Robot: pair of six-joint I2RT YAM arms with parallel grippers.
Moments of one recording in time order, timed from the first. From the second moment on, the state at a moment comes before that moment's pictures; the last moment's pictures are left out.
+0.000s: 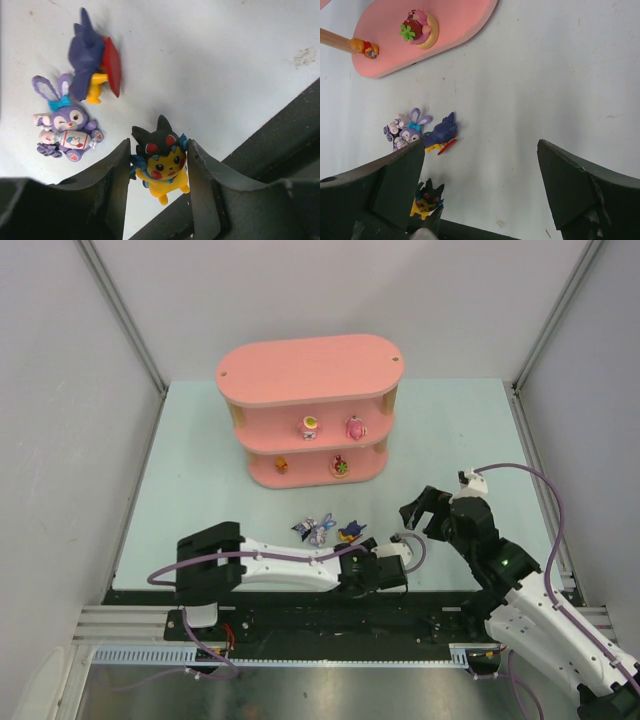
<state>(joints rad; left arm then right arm) -1.43 1.83 1.21 -0.64 -0.56 -0.26 0.58 0.61 0.52 -0.42 0.22 0.72</state>
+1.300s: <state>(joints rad) -0.65 0.89 0.78 0.08 -0.27 0.02 0.57 0.61 0.52 -0.40 0.17 0.72</state>
